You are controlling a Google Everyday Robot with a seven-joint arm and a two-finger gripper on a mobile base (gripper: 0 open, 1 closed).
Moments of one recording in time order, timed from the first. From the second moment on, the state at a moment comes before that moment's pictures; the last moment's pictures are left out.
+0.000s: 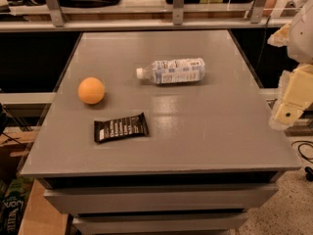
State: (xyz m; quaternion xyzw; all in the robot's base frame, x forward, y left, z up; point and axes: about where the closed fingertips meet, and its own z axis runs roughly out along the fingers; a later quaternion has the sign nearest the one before) arm 0.438 -0.217 0.976 -0.60 0.78 -0.03 0.16
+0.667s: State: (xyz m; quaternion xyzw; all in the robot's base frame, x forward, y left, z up) arm 0.440 -0.215 0.979 -0.60 0.78 -0.04 0.16
